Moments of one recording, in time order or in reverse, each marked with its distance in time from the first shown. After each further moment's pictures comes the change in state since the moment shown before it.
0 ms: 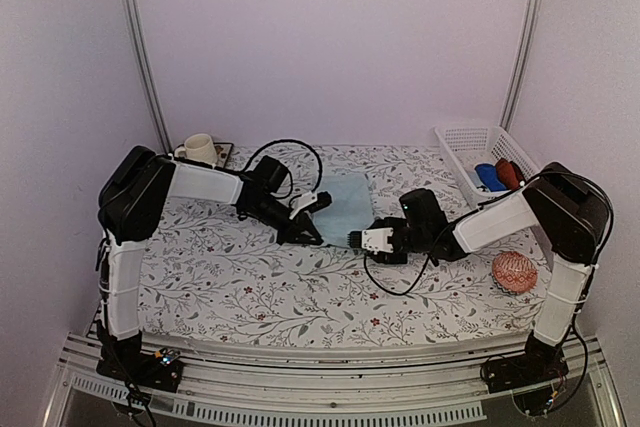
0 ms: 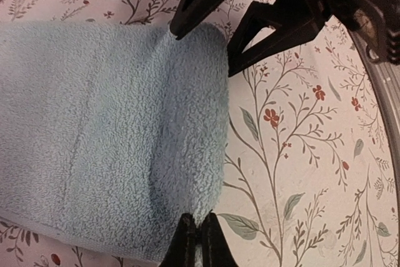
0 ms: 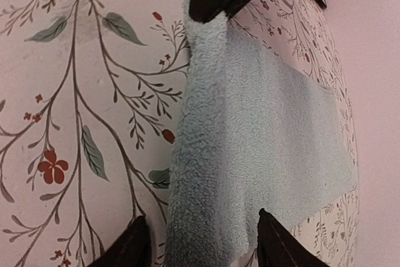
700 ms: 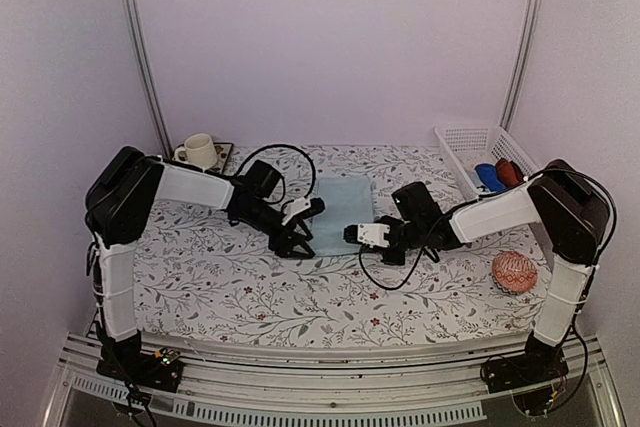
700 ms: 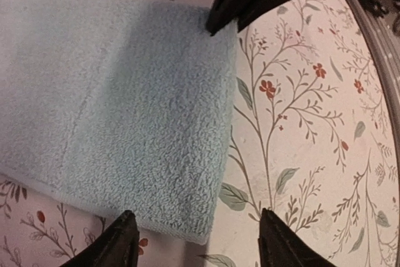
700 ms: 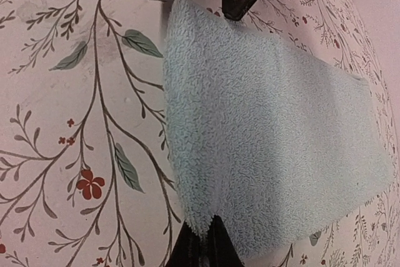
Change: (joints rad) left arm 0.001 -0.068 -0.107 0.024 -0.063 -0.019; right arm 0.011 -0.005 0.084 -0.212 -0.042 0.132
